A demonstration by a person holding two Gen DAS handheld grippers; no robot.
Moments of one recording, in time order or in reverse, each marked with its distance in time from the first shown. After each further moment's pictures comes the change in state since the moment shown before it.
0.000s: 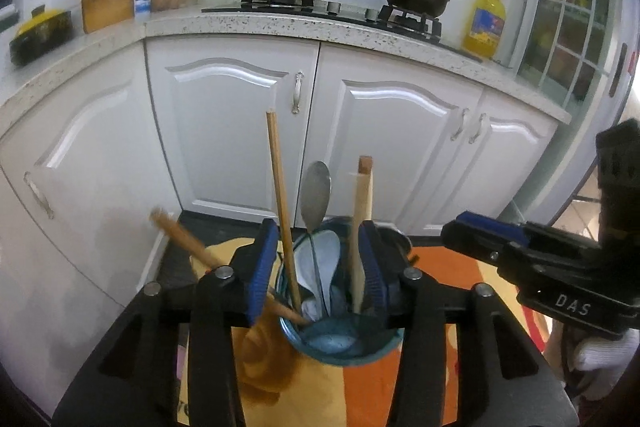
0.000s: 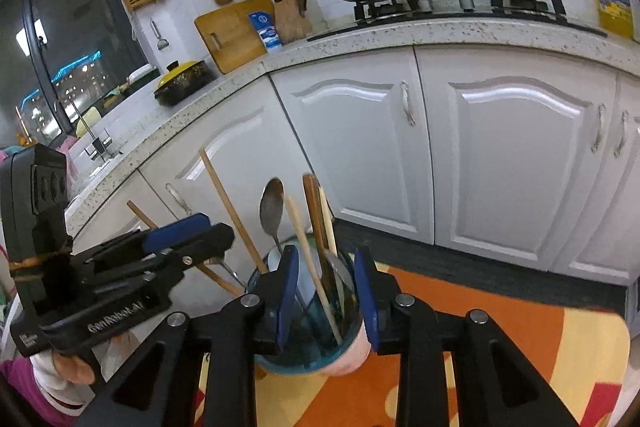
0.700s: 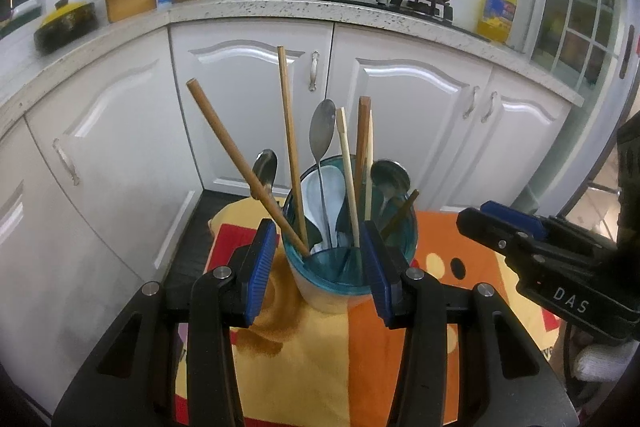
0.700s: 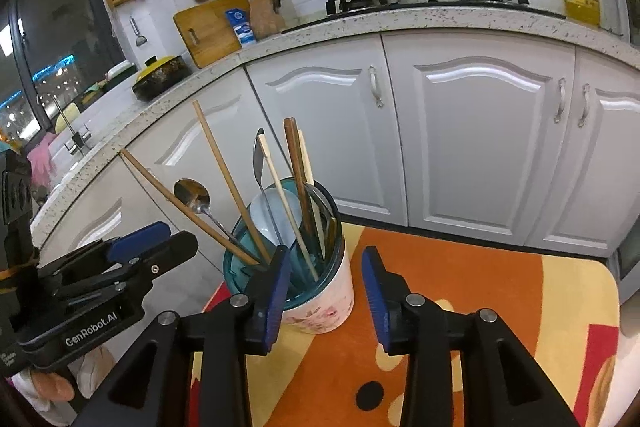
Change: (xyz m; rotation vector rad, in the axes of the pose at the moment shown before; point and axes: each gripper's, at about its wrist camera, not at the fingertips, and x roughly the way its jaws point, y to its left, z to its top) left arm -0.025 -0.013 -0.046 -0.009 0.030 0.089; right arm -0.021 0.014 -0.044 0.021 -0.013 -0.129
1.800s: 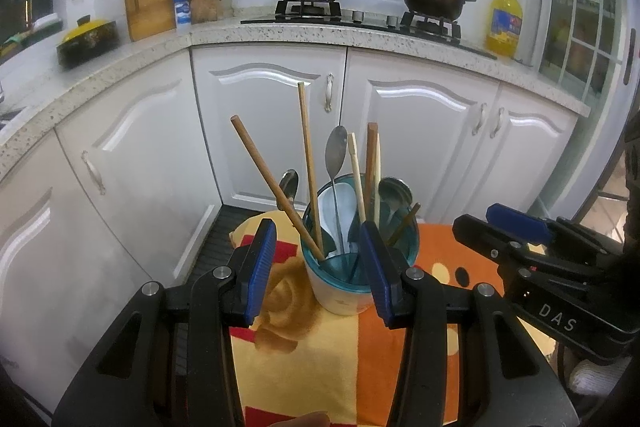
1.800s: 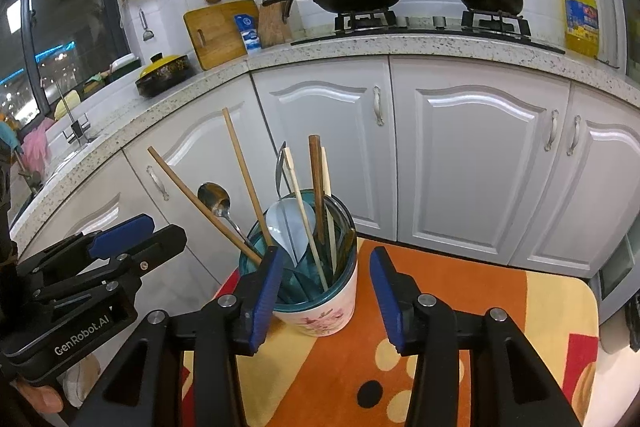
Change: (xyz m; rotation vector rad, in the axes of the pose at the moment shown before) left arm -0.034 0.000 0.000 0.004 -0.072 0.064; right arm -0.018 0.025 0.003 -0.066 -0.042 -0.041
